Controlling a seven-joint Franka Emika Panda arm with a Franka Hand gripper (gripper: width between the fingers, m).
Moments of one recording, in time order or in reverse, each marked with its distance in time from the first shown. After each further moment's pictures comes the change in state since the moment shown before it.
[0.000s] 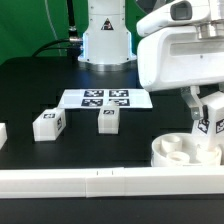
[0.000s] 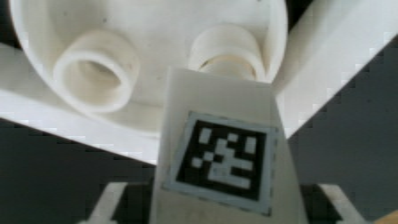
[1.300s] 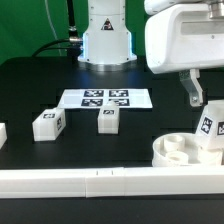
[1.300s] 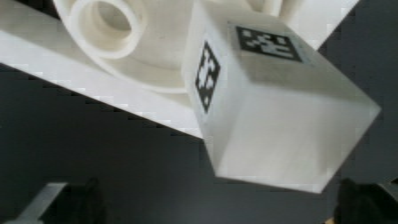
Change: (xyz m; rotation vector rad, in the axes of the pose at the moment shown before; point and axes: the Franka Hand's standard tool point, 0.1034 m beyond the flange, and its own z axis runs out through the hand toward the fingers) arm 0.019 0.003 -0.020 0.012 -0.060 -0.028
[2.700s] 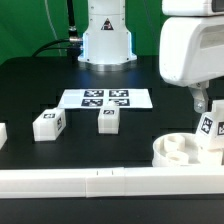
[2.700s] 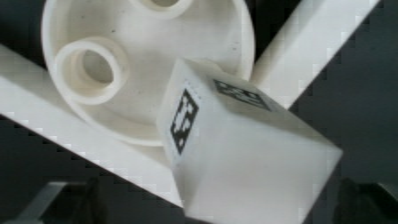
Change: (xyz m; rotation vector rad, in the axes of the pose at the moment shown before) arm -0.007 -0.007 0.006 0.110 -0.287 -0.215
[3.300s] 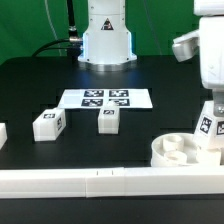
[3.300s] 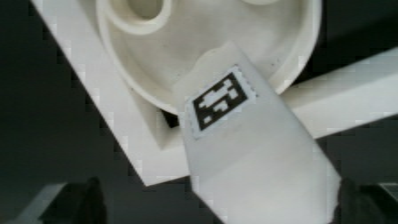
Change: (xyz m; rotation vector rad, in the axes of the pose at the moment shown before) arm 0.003 0.001 0.001 -0.034 0.016 -0.534
